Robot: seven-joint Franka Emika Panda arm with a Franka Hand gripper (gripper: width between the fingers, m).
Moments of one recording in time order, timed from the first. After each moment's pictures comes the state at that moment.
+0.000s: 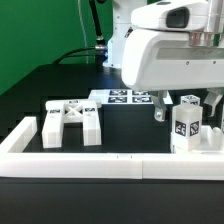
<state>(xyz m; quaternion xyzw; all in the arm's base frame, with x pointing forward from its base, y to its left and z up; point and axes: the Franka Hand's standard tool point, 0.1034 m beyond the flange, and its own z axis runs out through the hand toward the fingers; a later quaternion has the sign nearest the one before) 0.672 0.041 0.076 0.96 0.28 0.02 0.06</state>
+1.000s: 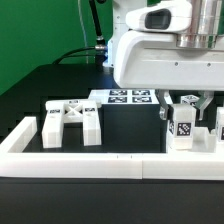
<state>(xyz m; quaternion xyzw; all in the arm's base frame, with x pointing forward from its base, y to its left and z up) 0.671 0.039 0.074 1.00 0.01 0.03 0.04</state>
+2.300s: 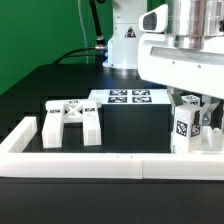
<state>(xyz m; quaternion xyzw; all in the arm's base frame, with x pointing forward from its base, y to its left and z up) 0.672 0.049 0.072 0.88 -0.47 0.04 -0.01</state>
